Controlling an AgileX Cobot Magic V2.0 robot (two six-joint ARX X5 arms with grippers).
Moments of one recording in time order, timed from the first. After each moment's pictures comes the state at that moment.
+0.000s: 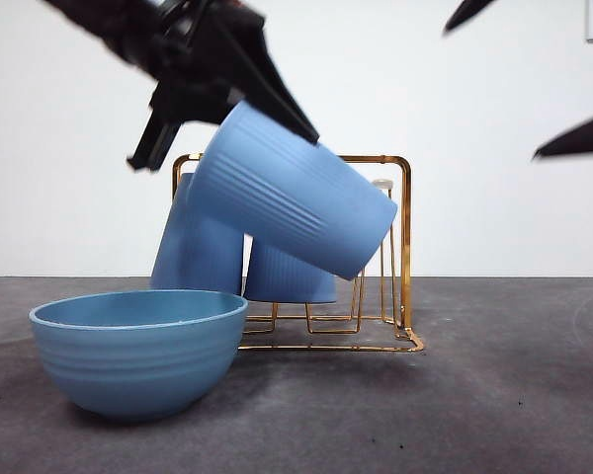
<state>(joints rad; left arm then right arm) -0.63 1.51 1.19 -0.63 0.71 -0.31 0.52 0.59 0.53 -0.34 -0.30 0.70</state>
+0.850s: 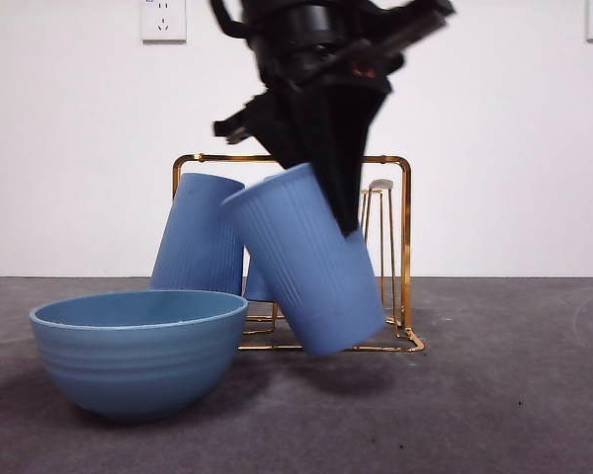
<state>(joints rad) -0.91 1.90 1.71 -1.14 0.13 -0.12 0.52 0.39 0.86 -1.00 -0.15 0.58</state>
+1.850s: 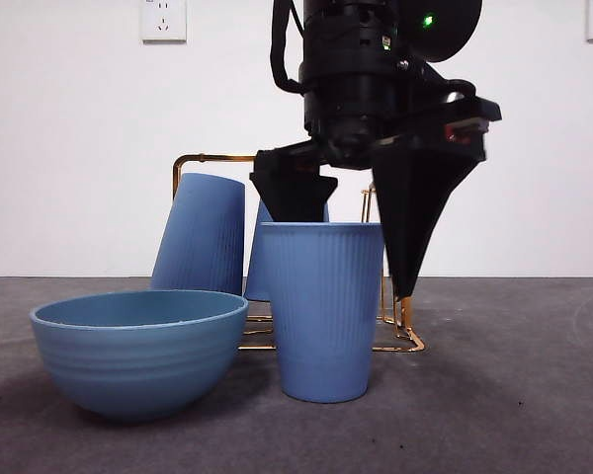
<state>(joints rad) -0.96 2.10 1.90 -1.29 -0.01 -0.07 0.52 0.38 0.86 -1.01 -0.15 0.55</state>
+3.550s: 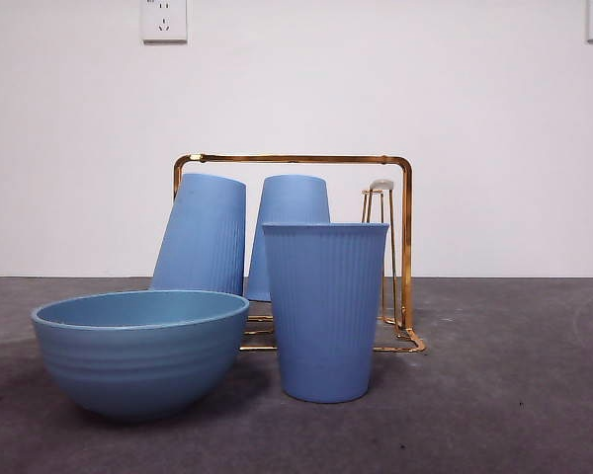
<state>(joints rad) -0.68 0.58 0.95 -0.98 -0.09 -0.13 0.52 0.38 0.86 -0.90 -0.13 0.23</state>
